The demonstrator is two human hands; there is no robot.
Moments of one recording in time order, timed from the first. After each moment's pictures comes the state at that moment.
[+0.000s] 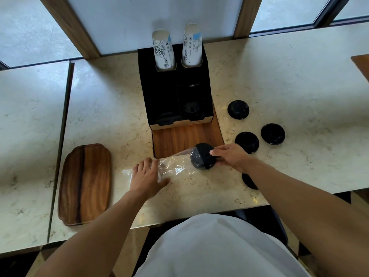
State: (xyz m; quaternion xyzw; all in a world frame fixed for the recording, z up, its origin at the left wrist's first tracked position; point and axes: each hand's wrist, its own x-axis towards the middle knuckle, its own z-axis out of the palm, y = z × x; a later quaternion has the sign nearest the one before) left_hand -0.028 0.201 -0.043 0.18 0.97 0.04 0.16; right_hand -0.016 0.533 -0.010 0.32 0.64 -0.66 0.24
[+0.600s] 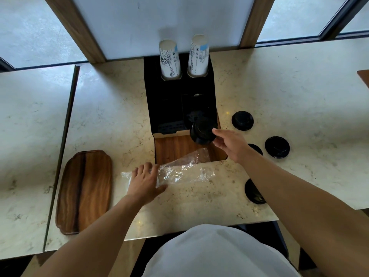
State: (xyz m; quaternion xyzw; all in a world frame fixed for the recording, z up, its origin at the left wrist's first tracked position) left_hand -0.048 0.195 -0.041 0.20 0.97 0.02 0.16; right_hand -0.086 0.525 0.027 0.36 0.56 -0.74 0.10
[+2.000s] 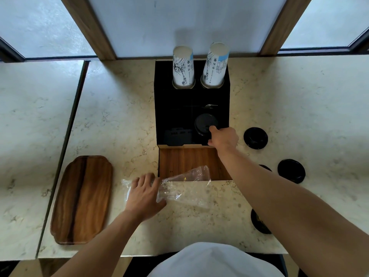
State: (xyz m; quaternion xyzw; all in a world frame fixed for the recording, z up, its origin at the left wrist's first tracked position) left_hand -0.055 0.196 -0.043 0.19 0.97 0.02 0.14; right_hand -0.185 0.483 0.007 0.42 0.77 -0.49 0.04
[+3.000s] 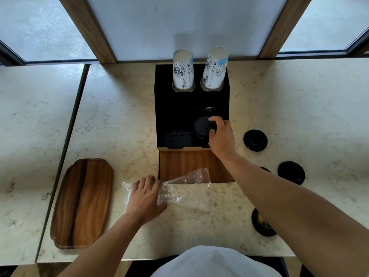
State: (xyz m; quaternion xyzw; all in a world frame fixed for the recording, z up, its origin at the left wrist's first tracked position) left_hand -0.055 0.198 -0.041 0.18 0.97 0.02 0.15; right_hand -0.177 0.486 0.018 0.19 0.90 -0.39 0.00
